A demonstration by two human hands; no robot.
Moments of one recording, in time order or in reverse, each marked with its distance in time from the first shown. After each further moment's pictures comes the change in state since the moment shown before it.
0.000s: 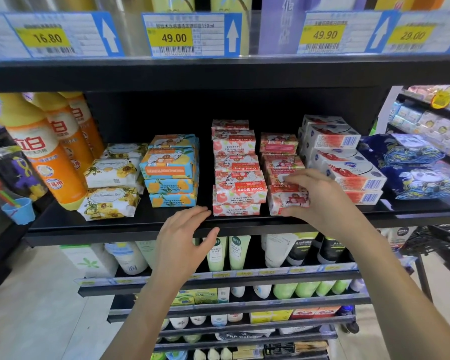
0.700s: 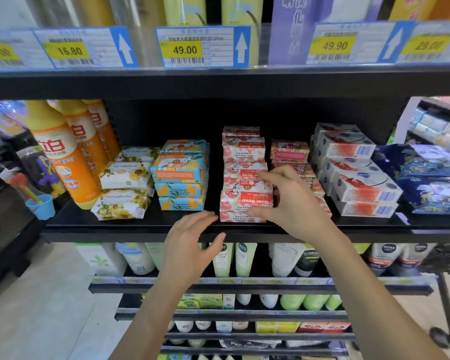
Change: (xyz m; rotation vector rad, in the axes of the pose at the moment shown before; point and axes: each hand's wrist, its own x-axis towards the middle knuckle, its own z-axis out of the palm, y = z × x) left_hand 0.001 0.008 -0.005 -0.063 -0.025 -0.094; right_hand 0.028 -0.046 0.024 0.213 -0.004 -0.072
